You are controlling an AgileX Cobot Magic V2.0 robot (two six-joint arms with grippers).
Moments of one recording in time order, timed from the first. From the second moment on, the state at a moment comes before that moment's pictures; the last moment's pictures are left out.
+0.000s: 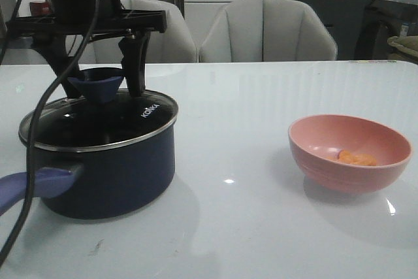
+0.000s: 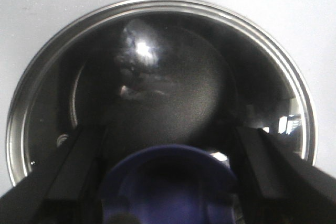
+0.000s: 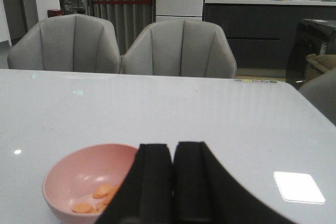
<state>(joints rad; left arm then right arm) -0.46 1.91 -1.63 -0.03 1.21 -0.46 0.08 -0.01 0.03 -0.04 0.01 0.08</state>
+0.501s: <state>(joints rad) -0.46 1.89 -1.62 -0.03 1.20 -0.41 0.08 -0.01 0.03 -0.04 0.01 0.08</state>
